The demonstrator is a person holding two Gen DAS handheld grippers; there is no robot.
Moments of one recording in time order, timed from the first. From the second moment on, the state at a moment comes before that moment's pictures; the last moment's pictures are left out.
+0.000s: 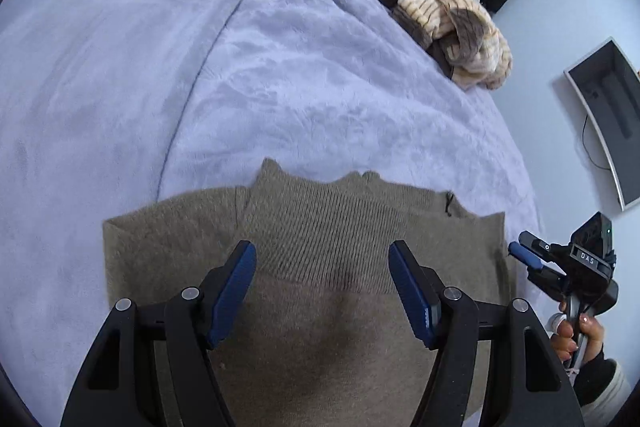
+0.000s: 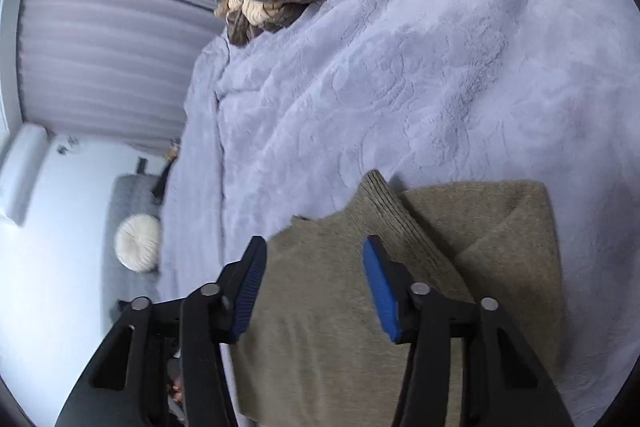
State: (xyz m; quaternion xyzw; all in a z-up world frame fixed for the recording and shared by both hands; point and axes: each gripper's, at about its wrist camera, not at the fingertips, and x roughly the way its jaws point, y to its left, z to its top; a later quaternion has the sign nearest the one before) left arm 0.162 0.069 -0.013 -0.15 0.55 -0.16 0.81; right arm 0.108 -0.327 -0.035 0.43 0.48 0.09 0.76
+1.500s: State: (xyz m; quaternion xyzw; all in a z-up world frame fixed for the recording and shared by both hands) left arm 0.003 0.147 -0.035 -0.15 0.63 -0.15 0.74; right arm -0.076 -0.306 -0.048 0.42 0.55 -0.02 0.72
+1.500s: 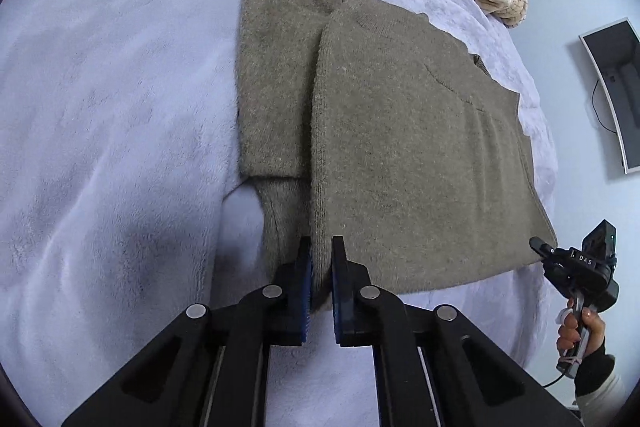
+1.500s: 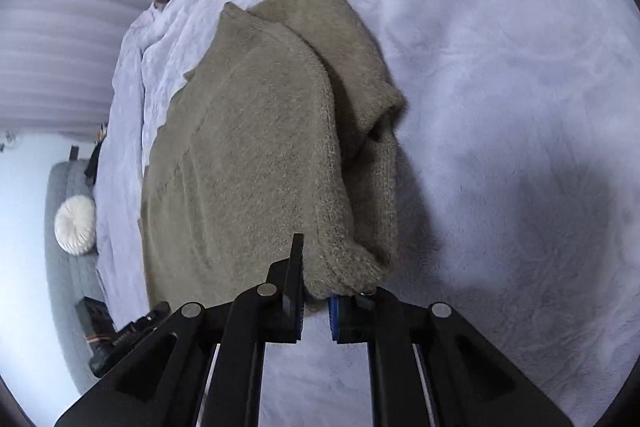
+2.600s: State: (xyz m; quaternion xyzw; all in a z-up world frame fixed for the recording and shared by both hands) left arm 0.086 0.101 -0.034 -0.04 0.57 -0.08 0.82; right arm 0.008 -0.294 -0.039 0.26 0.57 -0.05 0.78
